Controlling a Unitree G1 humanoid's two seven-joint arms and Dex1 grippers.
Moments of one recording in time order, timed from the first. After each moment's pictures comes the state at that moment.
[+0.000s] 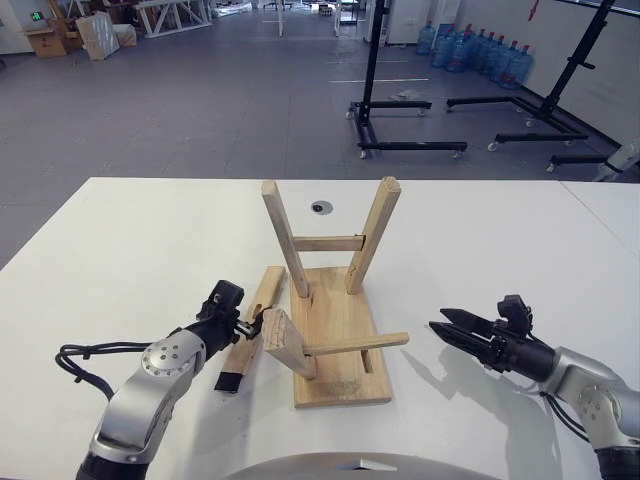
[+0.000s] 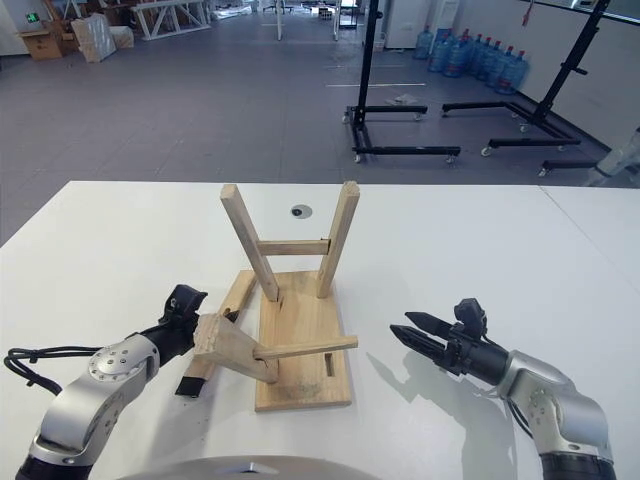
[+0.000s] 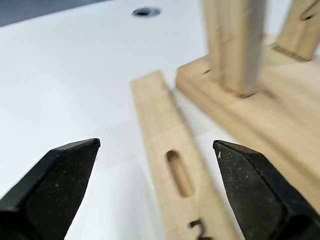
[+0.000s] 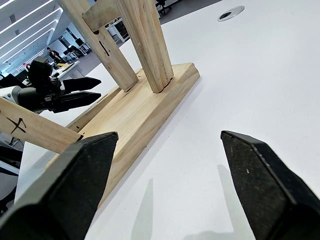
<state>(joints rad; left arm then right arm) 0.14 0.39 -0.11 -0.48 -0.19 0.76 -0.24 0.19 -0.60 -0.29 -0.04 0.68 0.59 1.06</state>
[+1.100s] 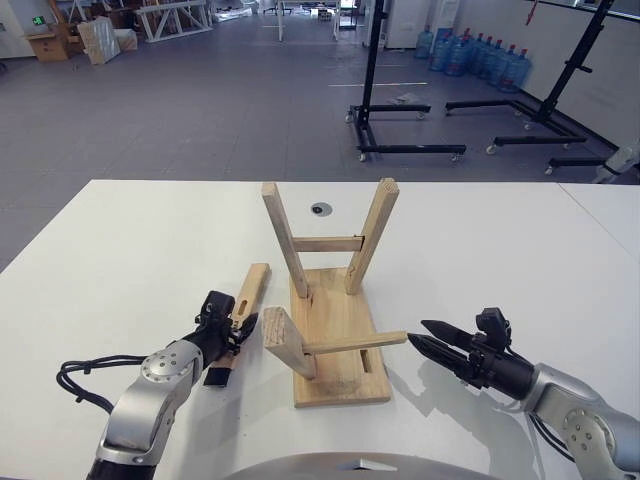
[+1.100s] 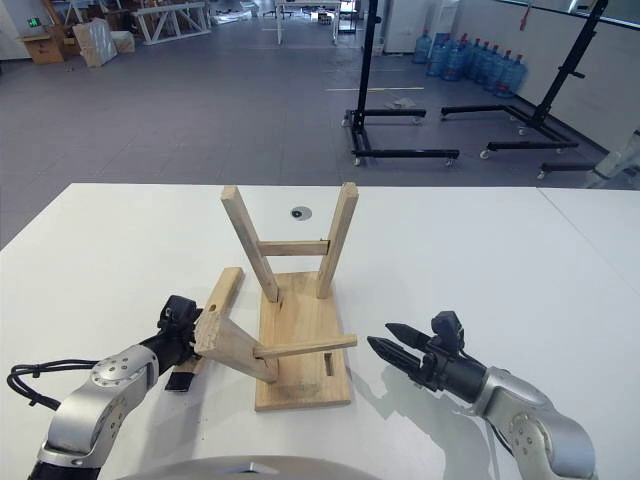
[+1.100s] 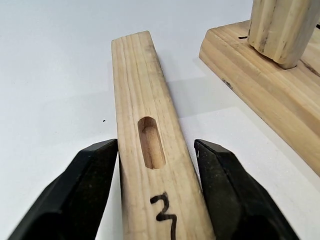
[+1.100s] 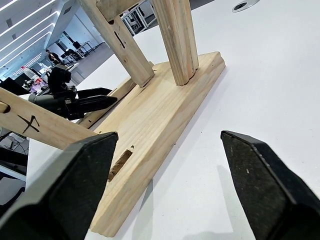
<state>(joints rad) 0.19 0.36 -0.06 -0.37 -0.19 0.68 -0.30 0.31 -0.53 -0.24 -0.26 0.73 0.63 0.90</state>
